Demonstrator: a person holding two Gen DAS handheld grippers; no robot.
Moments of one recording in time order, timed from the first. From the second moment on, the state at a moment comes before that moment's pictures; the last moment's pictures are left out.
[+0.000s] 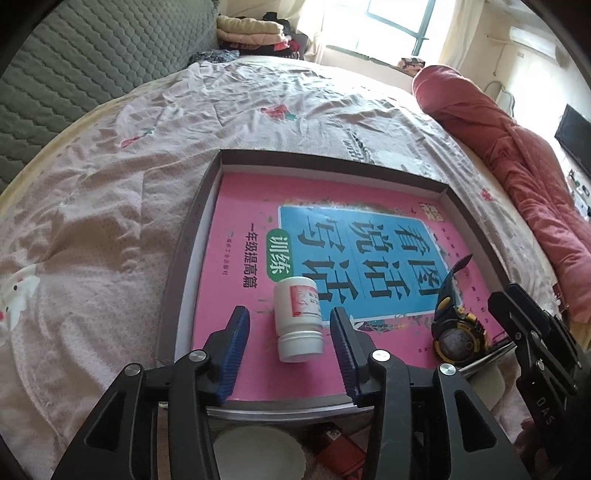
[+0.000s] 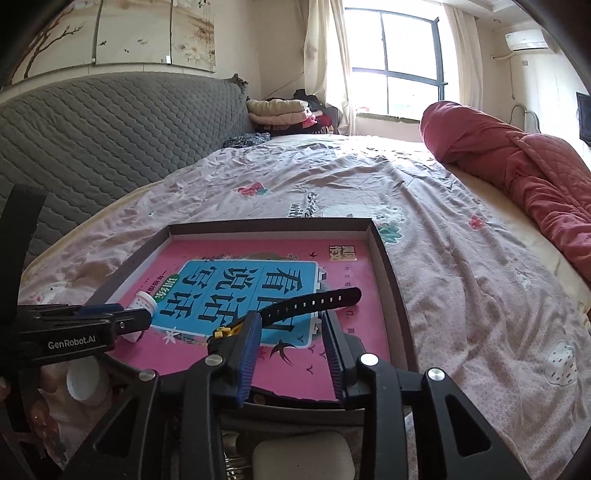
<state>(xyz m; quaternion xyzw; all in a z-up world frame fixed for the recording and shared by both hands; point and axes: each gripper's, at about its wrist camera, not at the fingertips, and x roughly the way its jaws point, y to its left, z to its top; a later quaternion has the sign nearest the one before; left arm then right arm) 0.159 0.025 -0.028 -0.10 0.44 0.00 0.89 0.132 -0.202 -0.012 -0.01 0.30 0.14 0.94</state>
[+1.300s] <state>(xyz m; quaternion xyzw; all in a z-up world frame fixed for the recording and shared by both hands) 0.079 0.039 0.027 -0.08 0.40 0.00 0.91 0.050 -0.214 0.012 -0.01 0.28 0.13 0.95</state>
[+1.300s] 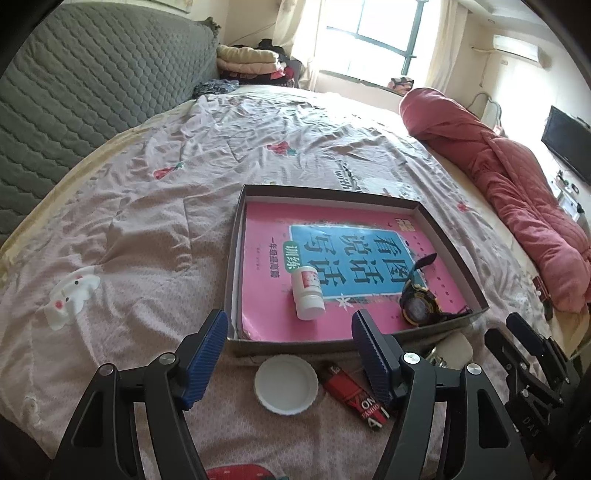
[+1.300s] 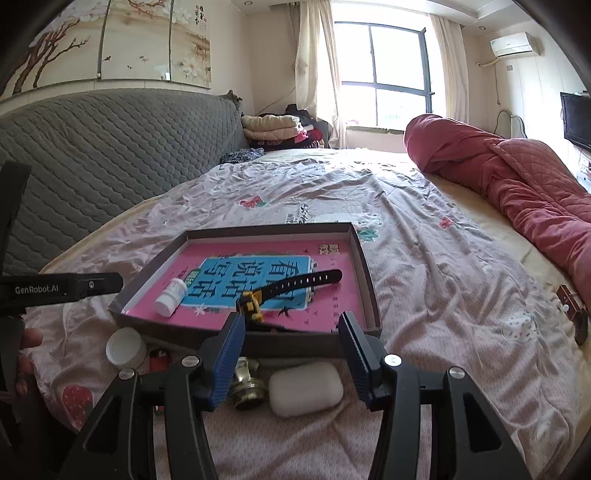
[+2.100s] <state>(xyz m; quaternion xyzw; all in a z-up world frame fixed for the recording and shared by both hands) 0.045 0.040 0.041 -0.07 0.39 -0.01 0.92 0.011 -0.212 0.013 -0.01 0.30 0.12 0.95</state>
